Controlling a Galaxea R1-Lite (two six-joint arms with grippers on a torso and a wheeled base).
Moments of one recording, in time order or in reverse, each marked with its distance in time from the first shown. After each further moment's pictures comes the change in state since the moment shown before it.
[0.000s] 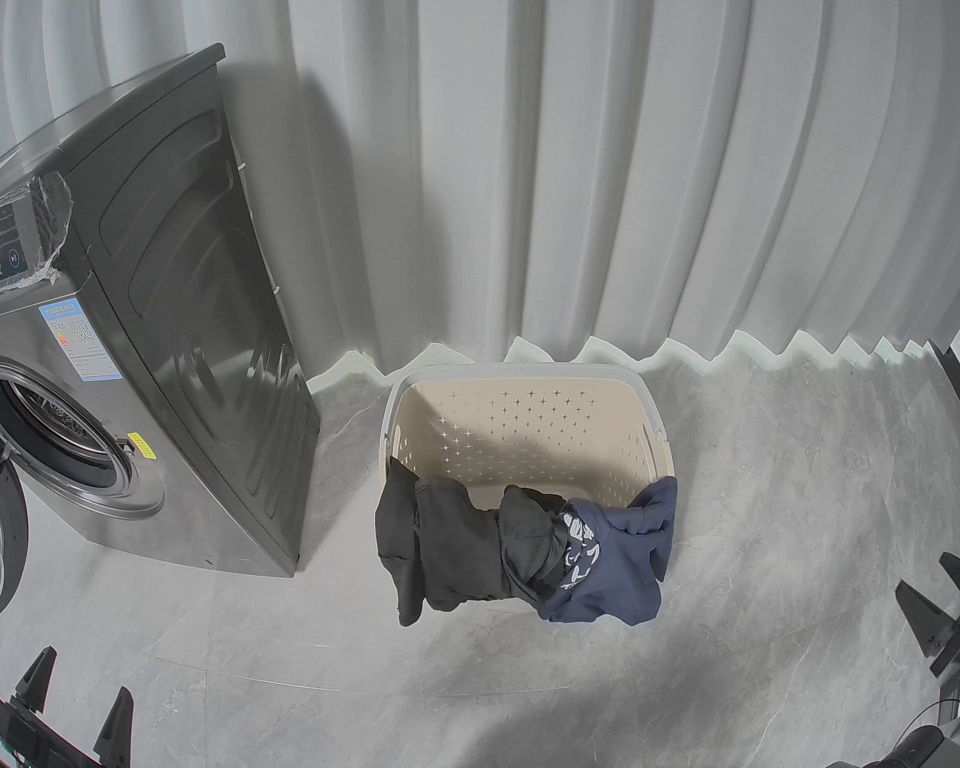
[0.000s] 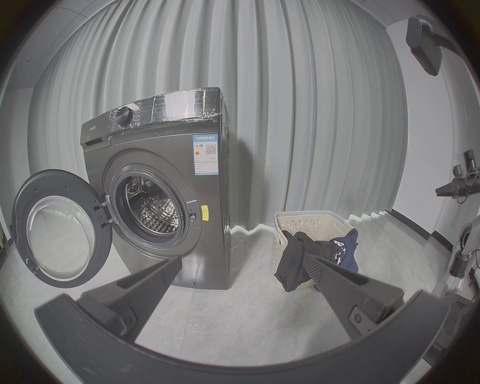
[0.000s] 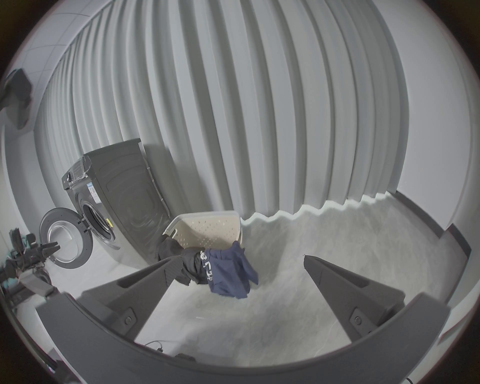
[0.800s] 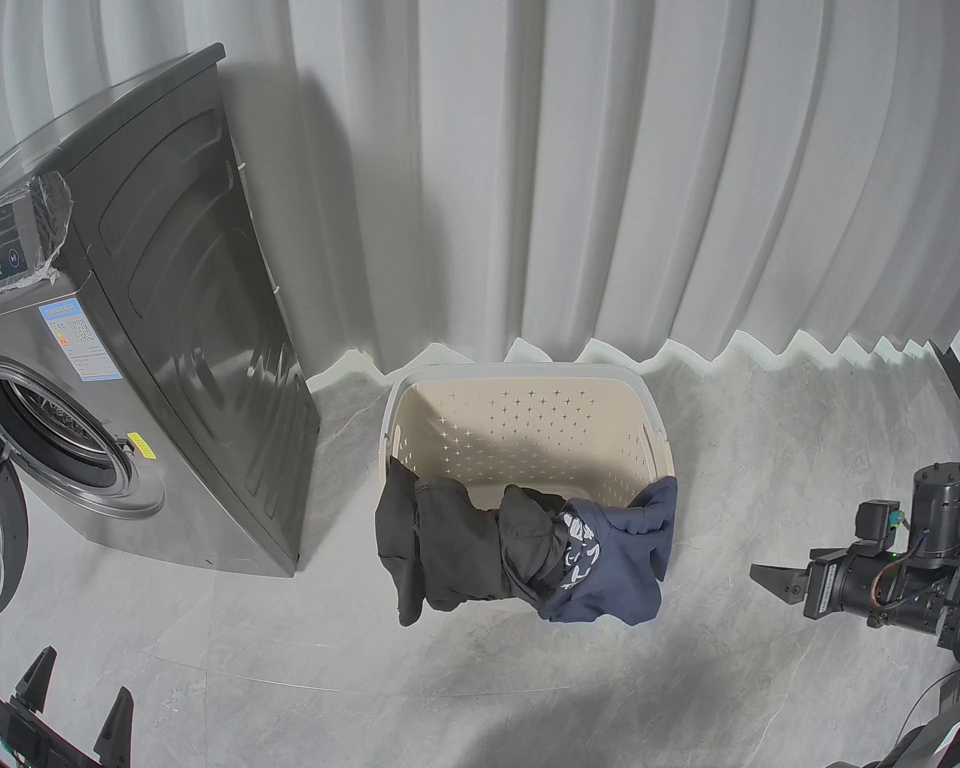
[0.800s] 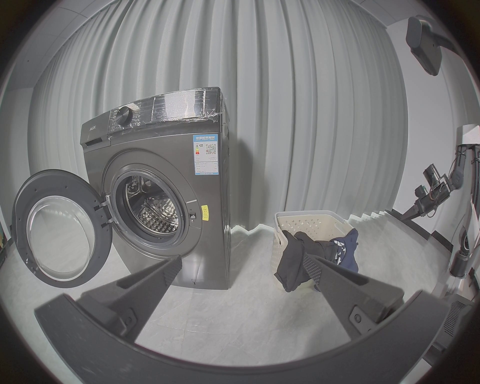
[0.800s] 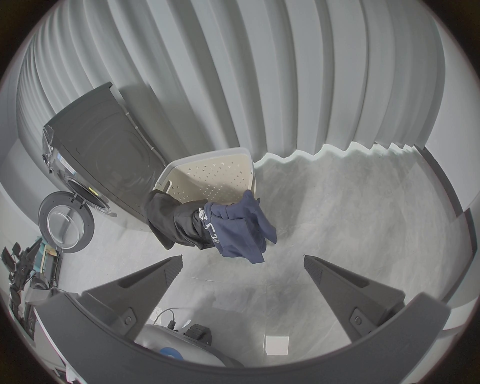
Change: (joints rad) left arm 0.000 0.000 0.000 0.000 0.000 0.000; right arm 0.137 0.918 -0.003 -0.519 0.003 0.077
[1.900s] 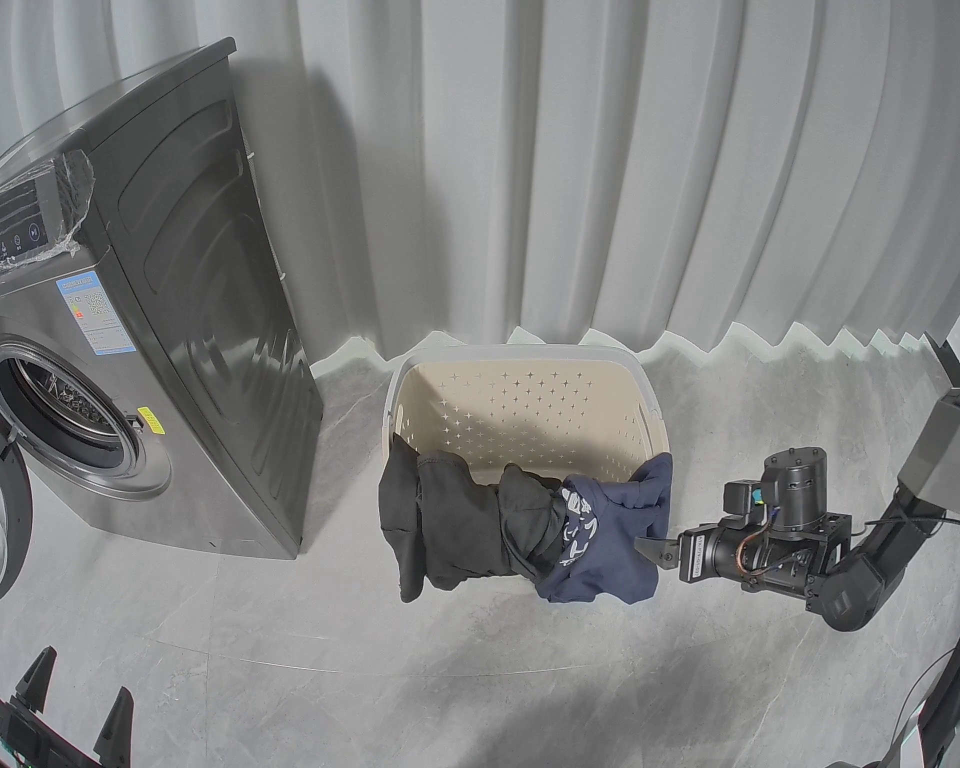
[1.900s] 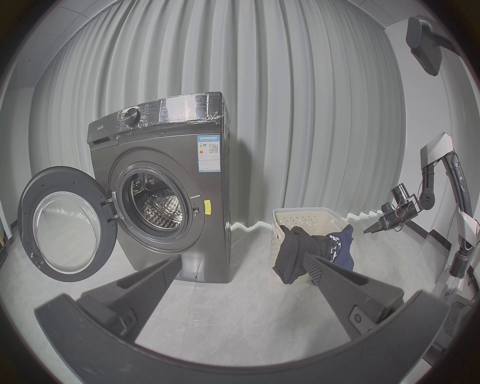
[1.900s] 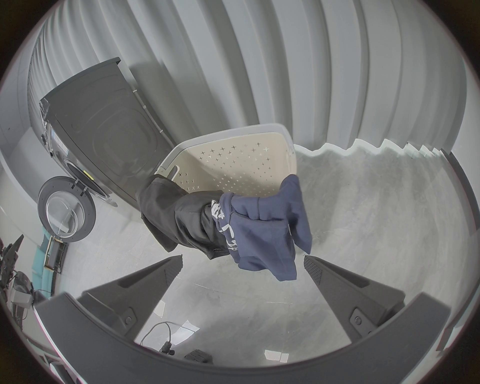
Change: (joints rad) left arm 0.000 0.000 0.000 0.000 -0.001 0.000; right arm 0.122 0.609 -0.259 -0.364 -0.005 0.008
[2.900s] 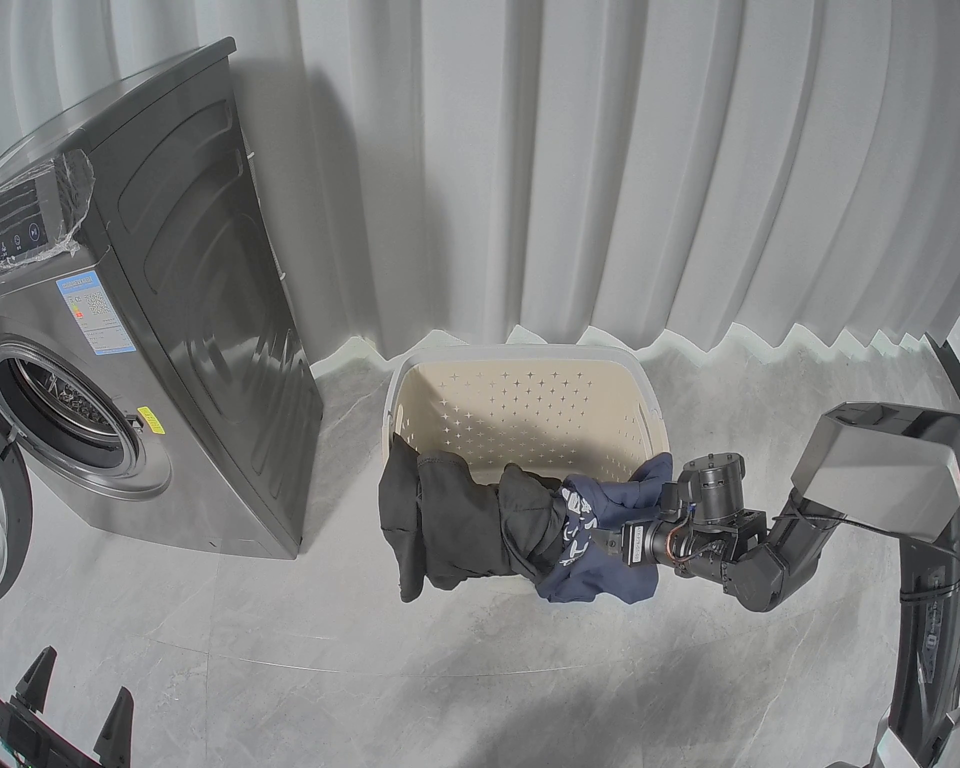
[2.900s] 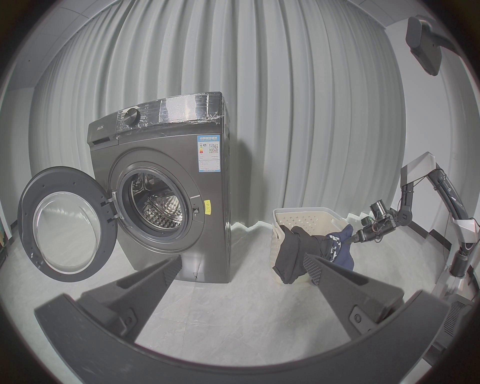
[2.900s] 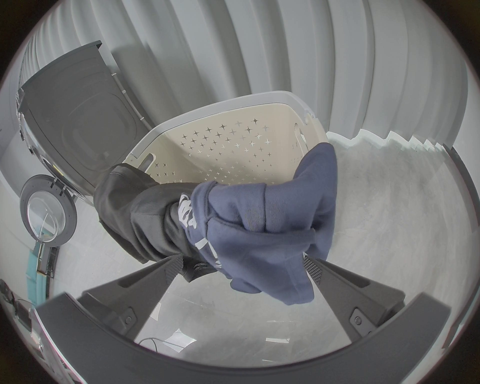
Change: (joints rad) left arm 0.000 0.000 0.000 0.000 0.000 0.000; right arm 0.014 0.338 -0.329 0.016 -0.055 0.022
